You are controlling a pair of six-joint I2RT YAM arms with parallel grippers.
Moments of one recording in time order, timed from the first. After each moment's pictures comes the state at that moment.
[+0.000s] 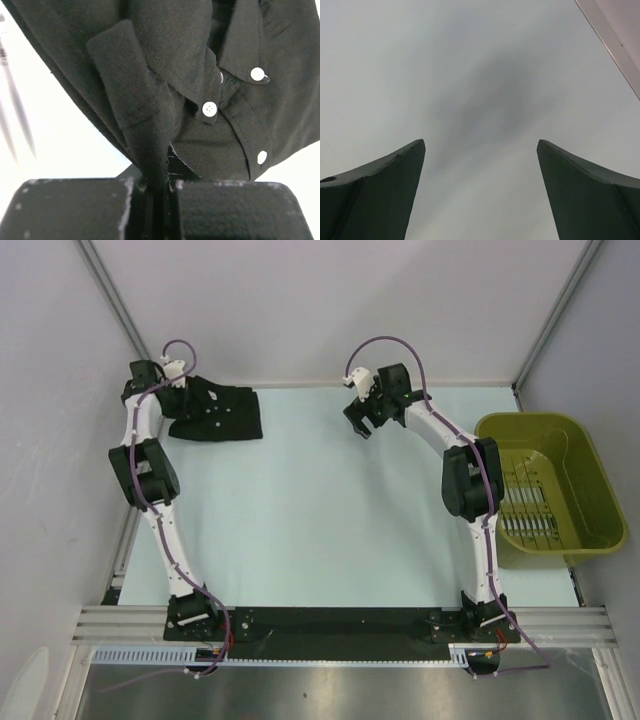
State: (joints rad) left arm 0.30 2.46 2.27 -0.70 0.44 0.33; right arm 0.35 2.25 1.93 -0.42 -0.28 -0.50
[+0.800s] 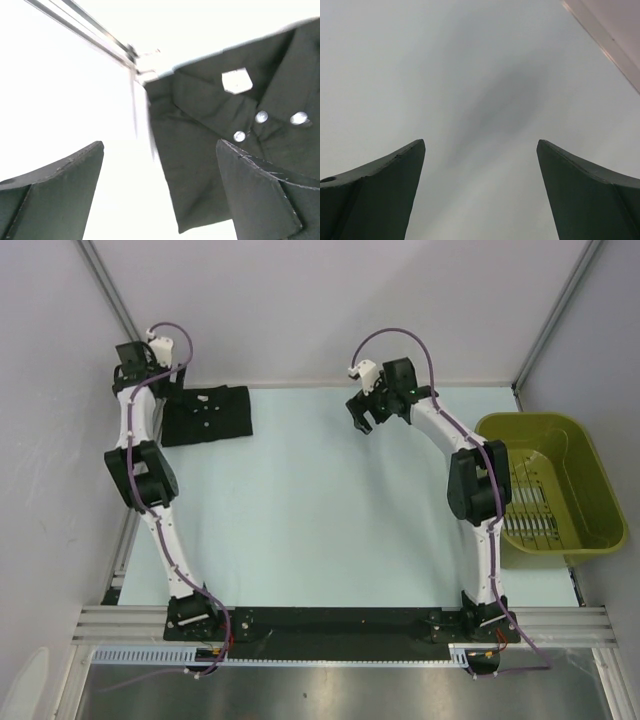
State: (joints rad) left arm 0.30 2.42 2.33 -0.54 0.18 0.47; right arm 0.34 2.19 1.91 -0.44 -0.29 -0.43
